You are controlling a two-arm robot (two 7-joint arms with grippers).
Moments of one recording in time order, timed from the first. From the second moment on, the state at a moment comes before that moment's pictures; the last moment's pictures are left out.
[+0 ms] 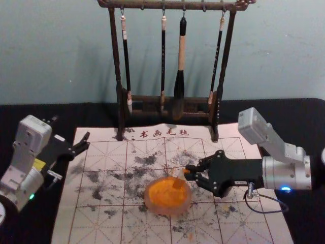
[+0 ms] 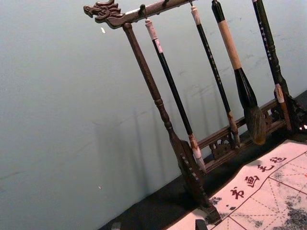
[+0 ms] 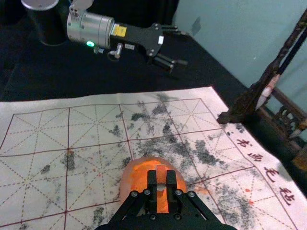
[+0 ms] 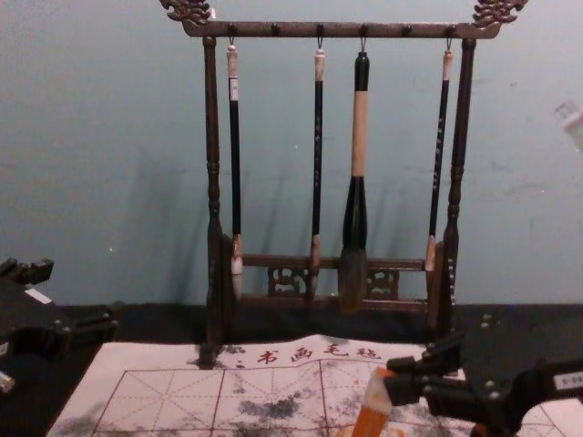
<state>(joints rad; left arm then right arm) -0.20 0.60 0.45 -1.41 -0.25 -0.12 0.03 0.50 0.62 -0.68 -1.38 0.41 0.04 0.85</state>
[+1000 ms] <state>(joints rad) -0.20 0.60 0.45 -1.41 -0.25 -0.12 0.03 0.54 0.59 -0.75 -1.36 0.36 0.08 0.86</state>
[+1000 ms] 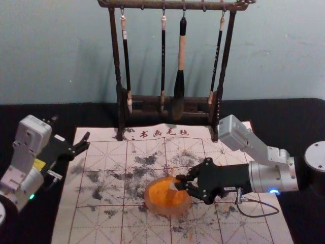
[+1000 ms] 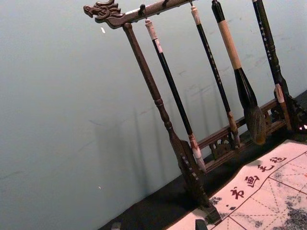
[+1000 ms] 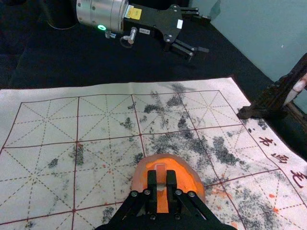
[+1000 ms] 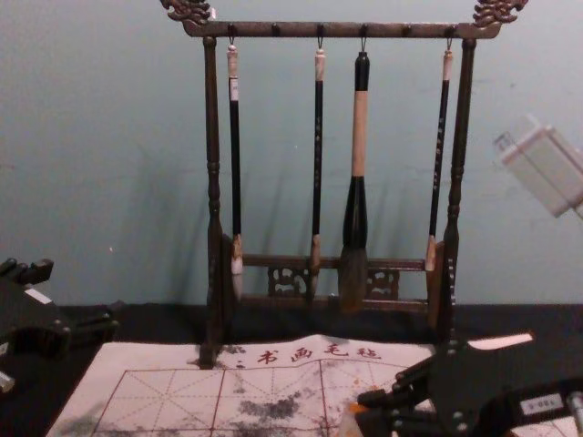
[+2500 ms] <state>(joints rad) -0.20 0.60 0.45 -1.41 -0.25 -0.12 0.03 0.58 0.56 -0.76 -1.29 0.34 0.08 0.85</state>
